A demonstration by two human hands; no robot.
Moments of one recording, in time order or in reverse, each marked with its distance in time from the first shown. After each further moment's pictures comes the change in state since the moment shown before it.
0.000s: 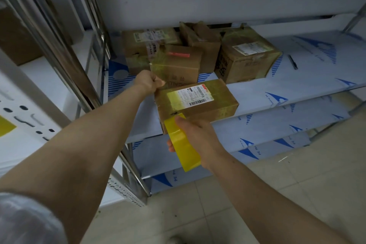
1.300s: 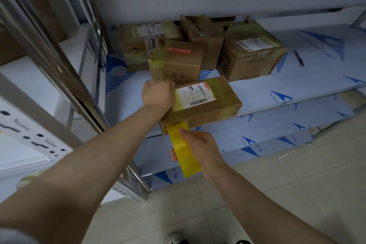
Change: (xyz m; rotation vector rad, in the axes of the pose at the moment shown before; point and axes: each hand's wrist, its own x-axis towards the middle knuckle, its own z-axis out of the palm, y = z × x) left_hand -0.020 -0.009 0.051 0.668 0.245 0.319; right_hand 0.022 0.033 -0.011 0.035 0.019 0.038
